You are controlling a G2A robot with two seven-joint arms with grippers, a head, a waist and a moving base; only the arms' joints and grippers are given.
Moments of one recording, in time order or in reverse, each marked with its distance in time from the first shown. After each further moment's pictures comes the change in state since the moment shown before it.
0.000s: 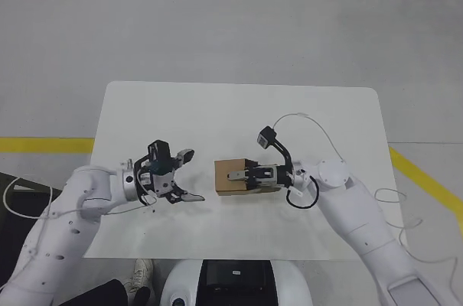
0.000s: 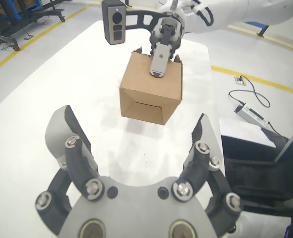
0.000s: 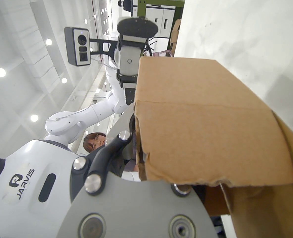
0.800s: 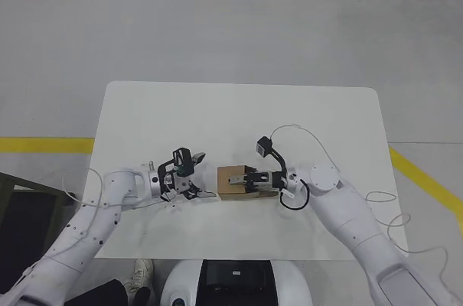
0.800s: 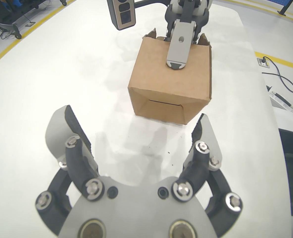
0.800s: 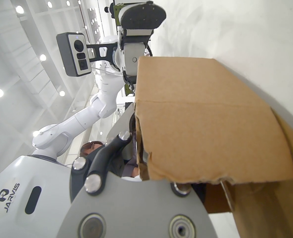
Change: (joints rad) left arm -0.189 -0.074 0.282 0.326 0.374 0.142 0.381; right arm 0.050 -0.048 -0.081 0.233 -0.004 -0.076 -0.027
